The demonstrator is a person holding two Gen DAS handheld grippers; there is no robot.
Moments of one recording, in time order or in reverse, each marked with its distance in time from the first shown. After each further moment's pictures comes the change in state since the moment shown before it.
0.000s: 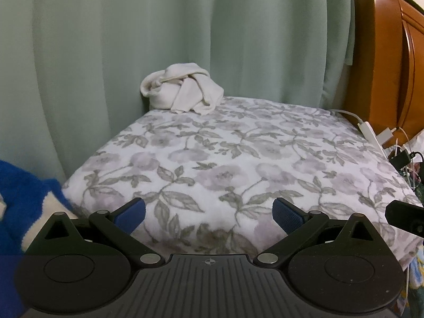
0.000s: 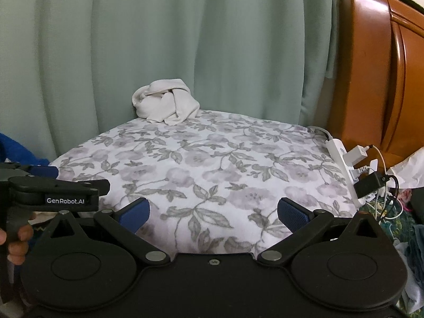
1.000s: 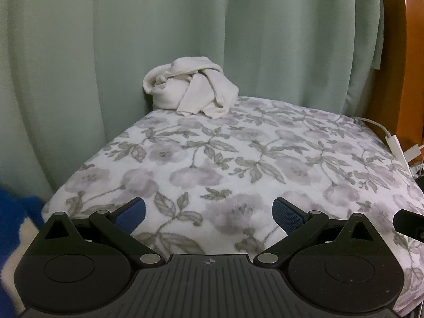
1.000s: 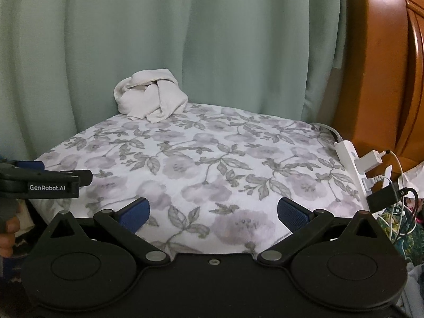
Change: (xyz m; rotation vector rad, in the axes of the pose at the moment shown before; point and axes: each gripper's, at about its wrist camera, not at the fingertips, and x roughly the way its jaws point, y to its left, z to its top) left arm 0.076 0.007 0.037 -0.039 0.028 0.031; right arm 0.086 -0.018 0.028 0.009 0.047 -0.029
